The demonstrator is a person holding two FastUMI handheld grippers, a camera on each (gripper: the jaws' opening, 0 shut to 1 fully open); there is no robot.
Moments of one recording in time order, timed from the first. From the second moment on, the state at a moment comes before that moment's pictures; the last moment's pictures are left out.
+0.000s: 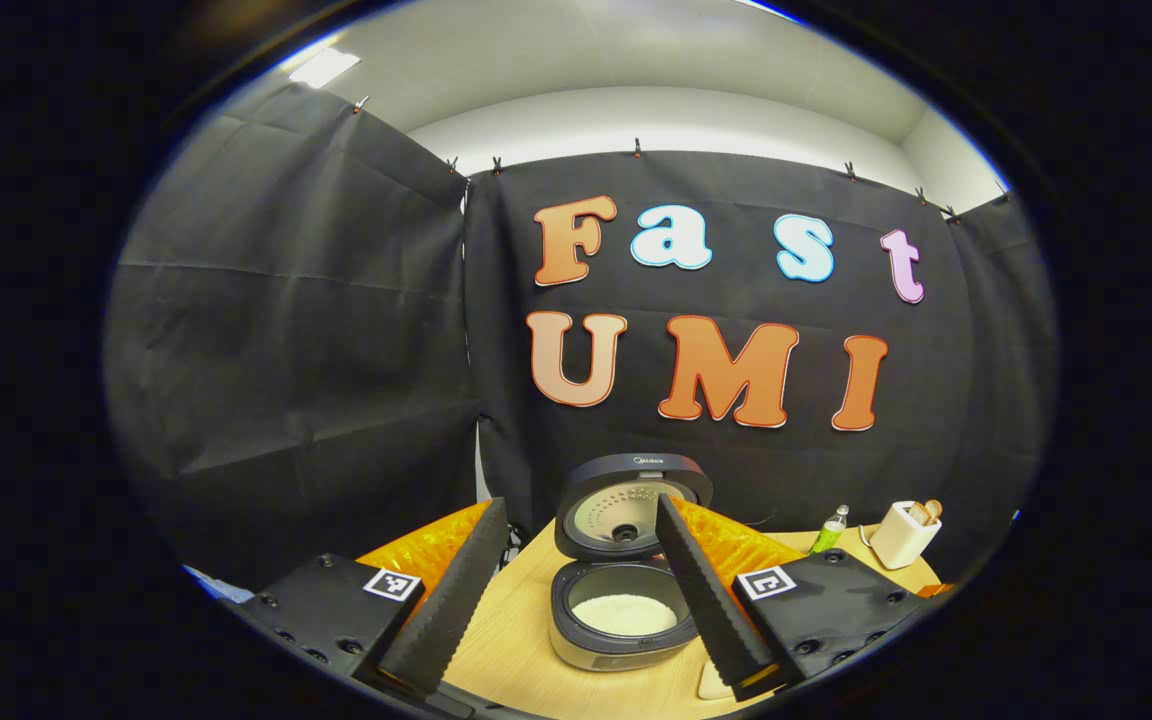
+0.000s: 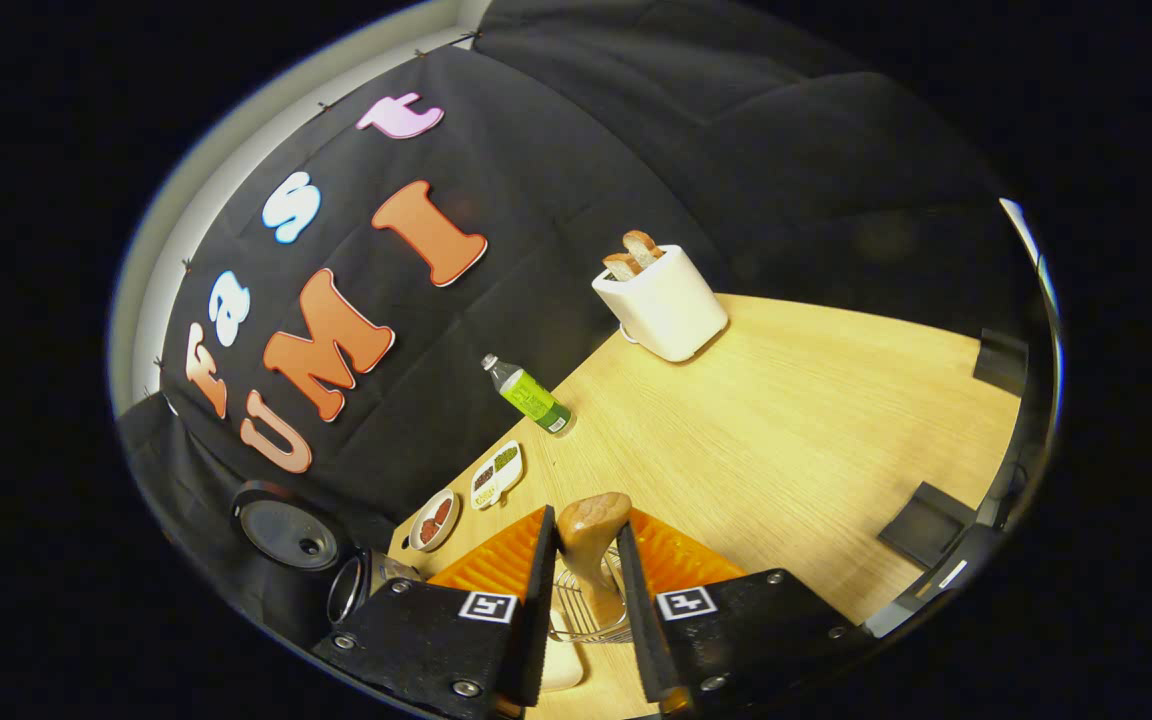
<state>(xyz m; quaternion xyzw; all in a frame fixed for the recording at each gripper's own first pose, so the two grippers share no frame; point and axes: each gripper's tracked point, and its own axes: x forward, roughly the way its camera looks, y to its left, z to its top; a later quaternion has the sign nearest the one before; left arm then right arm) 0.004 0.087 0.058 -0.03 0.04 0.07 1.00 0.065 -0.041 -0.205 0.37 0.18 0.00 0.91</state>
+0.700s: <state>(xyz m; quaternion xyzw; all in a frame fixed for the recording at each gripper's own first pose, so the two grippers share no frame) 0.002 0.092 0.063 -0.03 0.04 0.06 1.00 0.070 0.002 -0.134 0.22 0.13 0.05 0.97</state>
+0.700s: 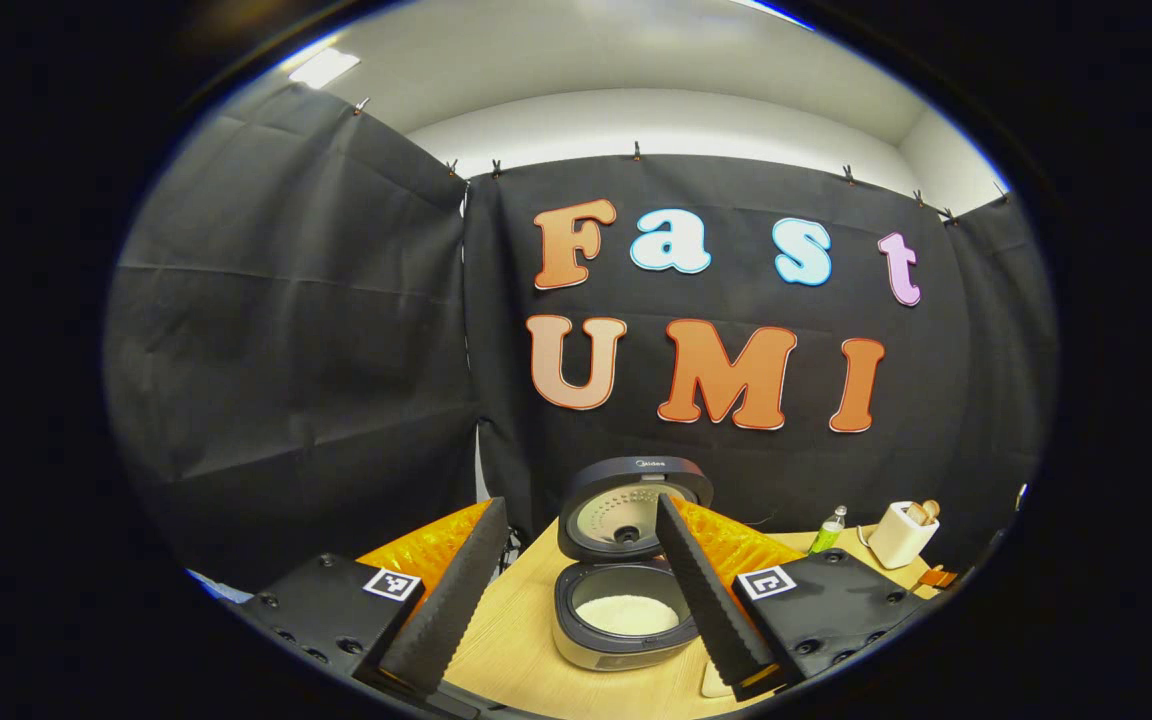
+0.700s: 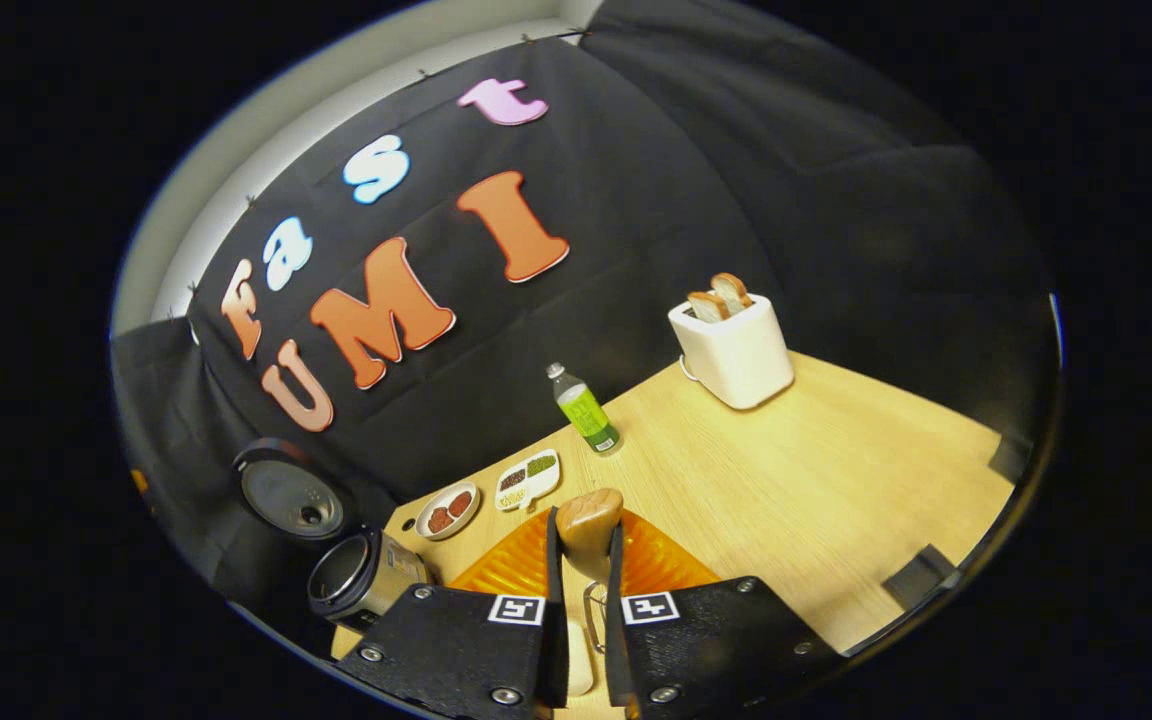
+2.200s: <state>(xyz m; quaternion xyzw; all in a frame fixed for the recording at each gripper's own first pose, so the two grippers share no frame) 0.084 0.170 0.026 -0.02 0.06 0.00 1.00 0.052 0.196 -0.193 -0.03 0.11 0.14 0.98</state>
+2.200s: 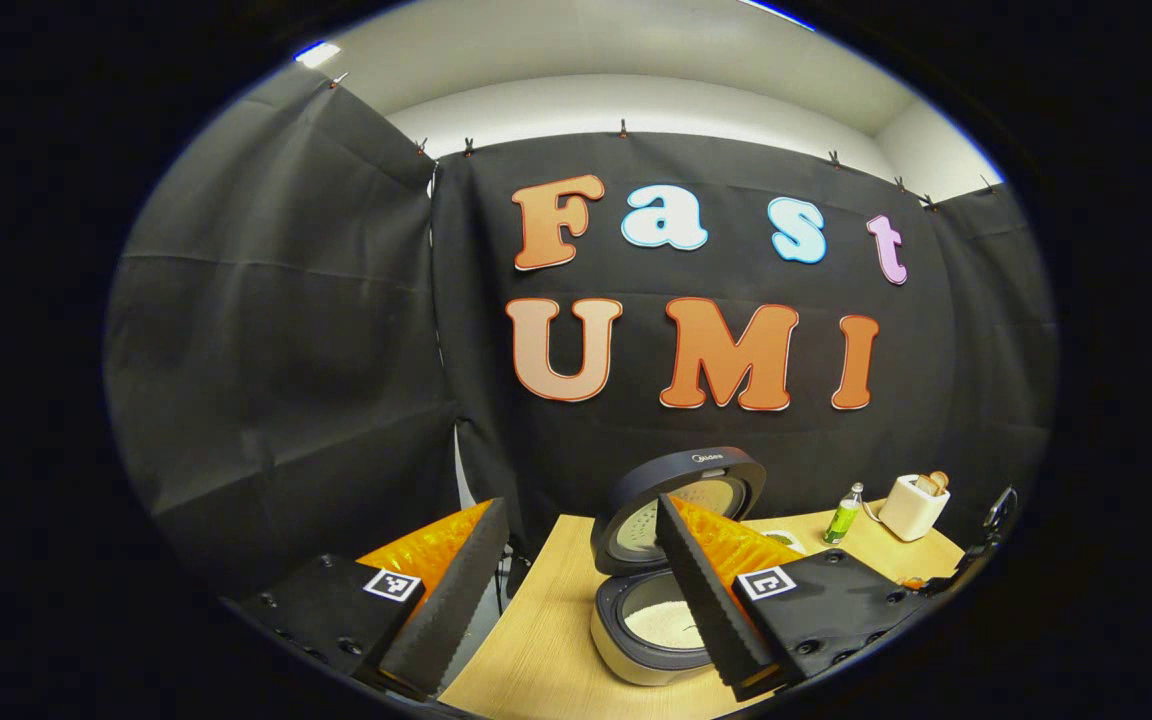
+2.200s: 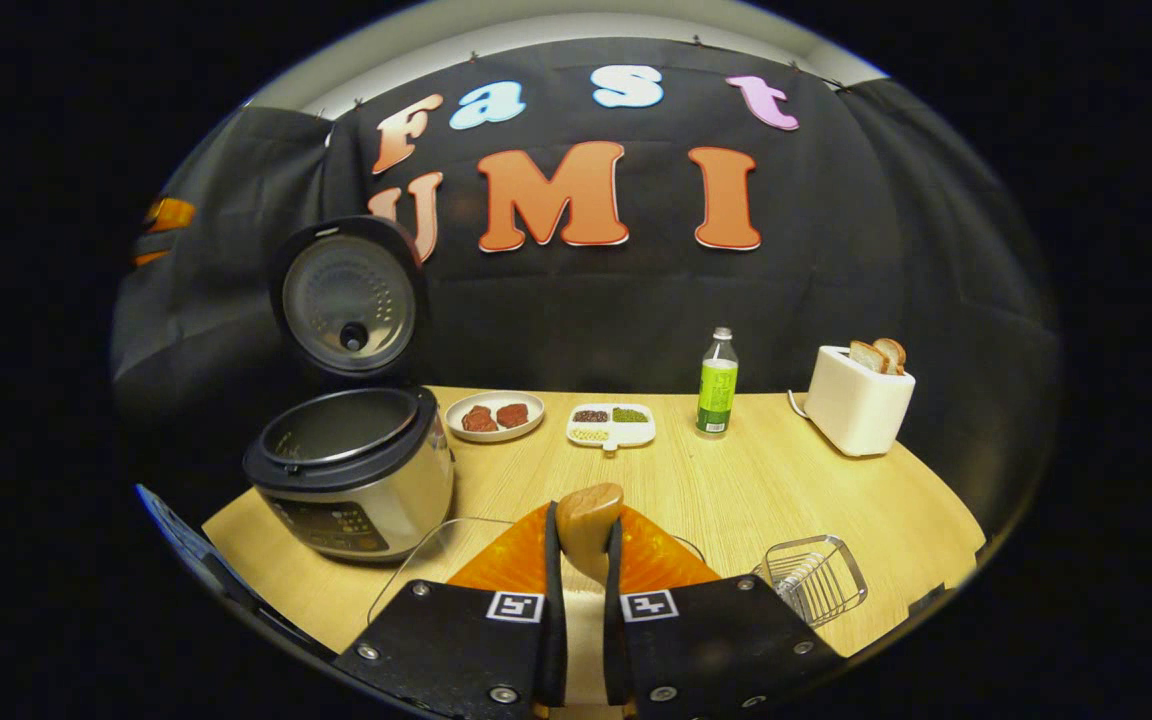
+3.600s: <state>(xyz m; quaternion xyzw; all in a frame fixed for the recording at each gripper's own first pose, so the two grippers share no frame) 0.095 0.168 0.005 -0.06 0.07 -0.01 1.00 0.001 0.226 -0.207 0.08 0.22 0.16 0.96</state>
